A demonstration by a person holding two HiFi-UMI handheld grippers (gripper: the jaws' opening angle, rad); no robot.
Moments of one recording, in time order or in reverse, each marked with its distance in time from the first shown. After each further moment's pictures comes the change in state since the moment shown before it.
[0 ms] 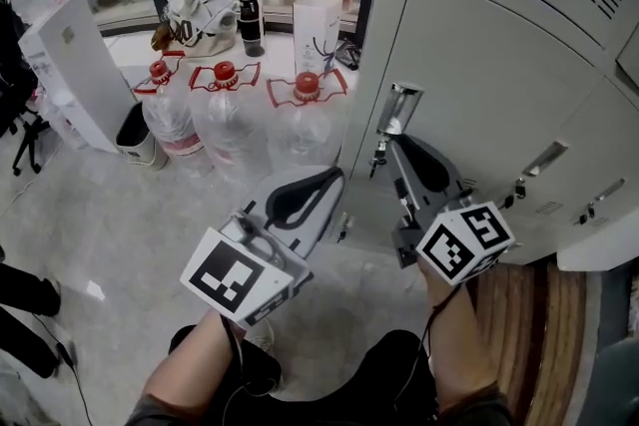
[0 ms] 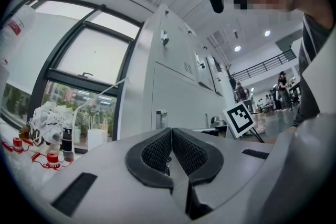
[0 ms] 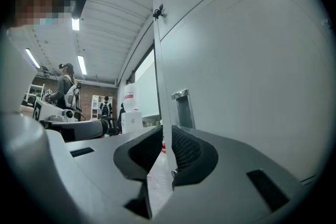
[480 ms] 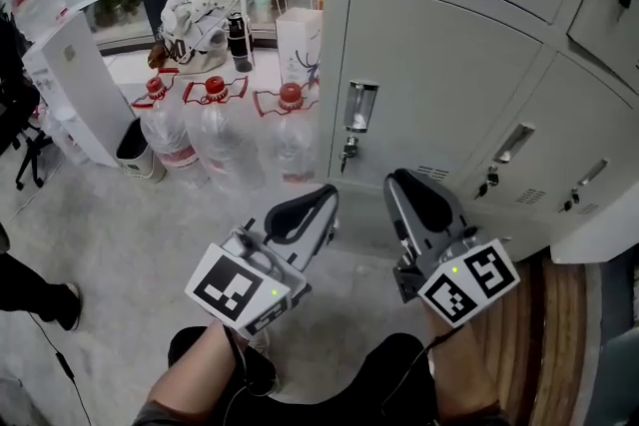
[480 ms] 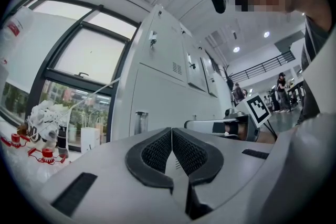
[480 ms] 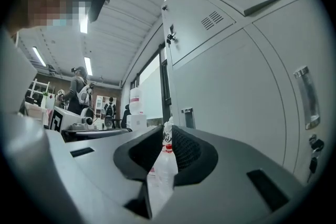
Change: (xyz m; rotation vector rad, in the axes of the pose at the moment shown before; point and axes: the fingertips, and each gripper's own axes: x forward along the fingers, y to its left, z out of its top) left arm 0.000 -0.059 0.005 -0.007 0.003 -0.011; right arm -0.093 0.030 0.029 -0.037 -0.029 0.021
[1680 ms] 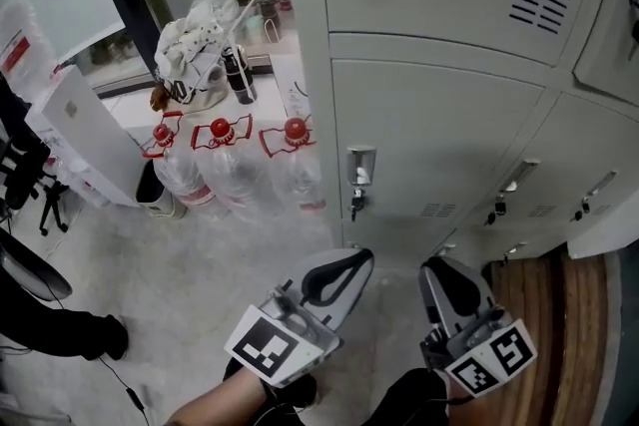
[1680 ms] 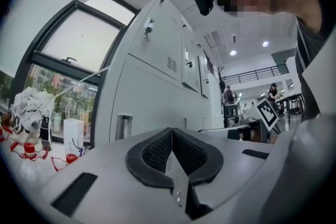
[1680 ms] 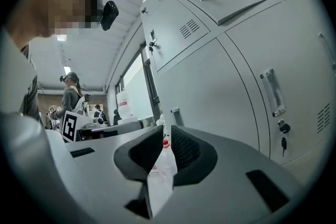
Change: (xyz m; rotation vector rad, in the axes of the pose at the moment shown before) left arm 0.033 -0.021 0.029 -0.110 0.056 -0.127; right arm -0.050 -0.008 0.013 0.177 0.050 -0.144
